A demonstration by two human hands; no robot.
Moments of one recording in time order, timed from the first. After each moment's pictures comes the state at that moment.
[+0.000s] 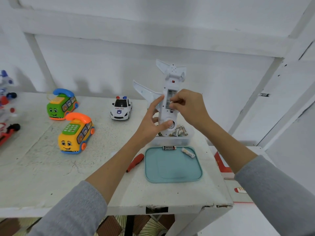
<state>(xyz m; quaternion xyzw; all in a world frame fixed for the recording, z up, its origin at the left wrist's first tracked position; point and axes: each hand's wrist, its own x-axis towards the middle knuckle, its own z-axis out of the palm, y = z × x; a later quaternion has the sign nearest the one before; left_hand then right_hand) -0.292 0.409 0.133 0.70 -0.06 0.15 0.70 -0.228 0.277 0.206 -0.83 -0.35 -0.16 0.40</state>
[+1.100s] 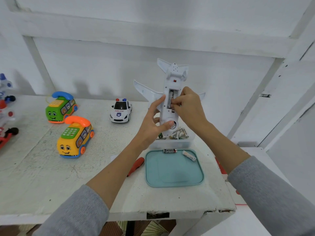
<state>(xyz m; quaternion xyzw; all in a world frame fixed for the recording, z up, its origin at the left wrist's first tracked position) -0.285 0.408 0.138 0.68 -0.06 0.15 0.71 -0.219 0.288 0.201 -0.87 -0.31 -0.19 0.34</state>
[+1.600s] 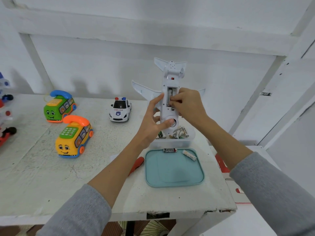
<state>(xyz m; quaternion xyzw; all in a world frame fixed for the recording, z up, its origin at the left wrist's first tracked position) -0.279 0.408 0.134 0.66 -0.06 0.16 0.73 -0.210 0.288 0.204 -0.87 -0.35 -0.18 0.31</state>
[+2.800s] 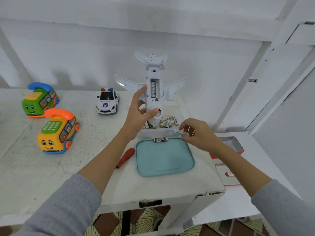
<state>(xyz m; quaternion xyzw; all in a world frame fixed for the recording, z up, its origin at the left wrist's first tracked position) -0.270 0.417 0.117 0.67 -0.03 0.16 0.73 -0.244 0.195 0.125 -0.89 -0.34 -0.03 0.30</state>
